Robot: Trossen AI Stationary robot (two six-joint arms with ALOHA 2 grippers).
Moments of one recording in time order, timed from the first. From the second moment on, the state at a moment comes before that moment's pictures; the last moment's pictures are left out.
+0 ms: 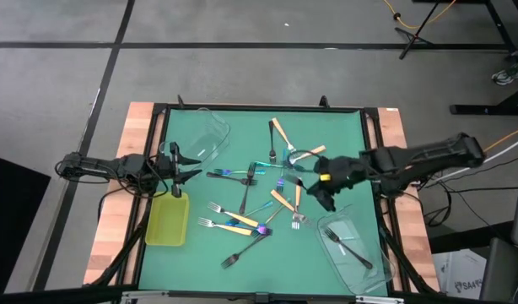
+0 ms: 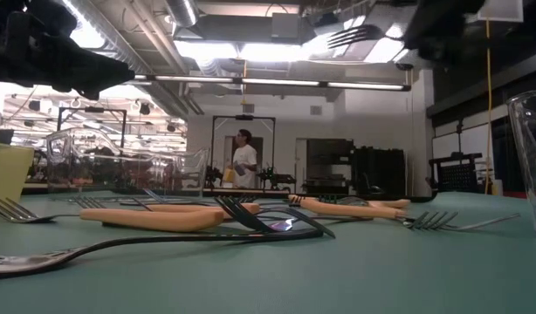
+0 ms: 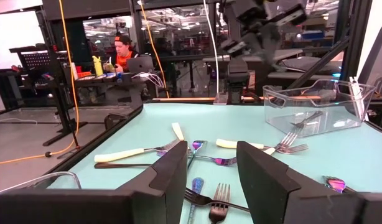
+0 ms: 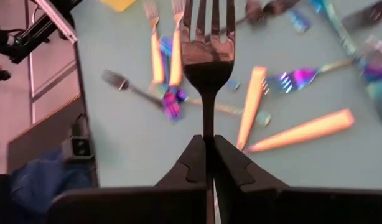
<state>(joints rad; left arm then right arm) -0.13 0.00 0.03 0.01 -0.33 0.06 0.23 1.12 0.98 -0.66 -0.02 0.74</state>
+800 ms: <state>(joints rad) -0.13 0.00 0.03 0.01 -0.33 0.06 0.96 1.16 0.98 -0.80 0.38 1.47</state>
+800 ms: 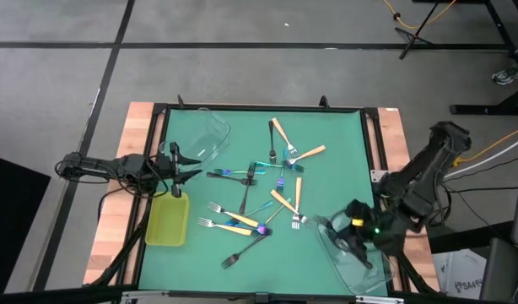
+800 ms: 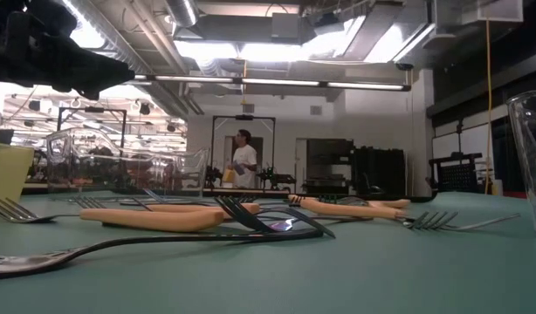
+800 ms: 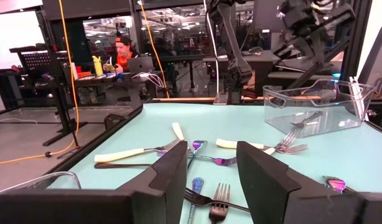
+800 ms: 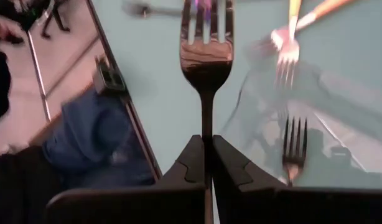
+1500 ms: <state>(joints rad) -0.13 0.00 0.03 0.01 -0.33 0.06 1.11 1.35 0.98 -0.84 0.41 1.72</state>
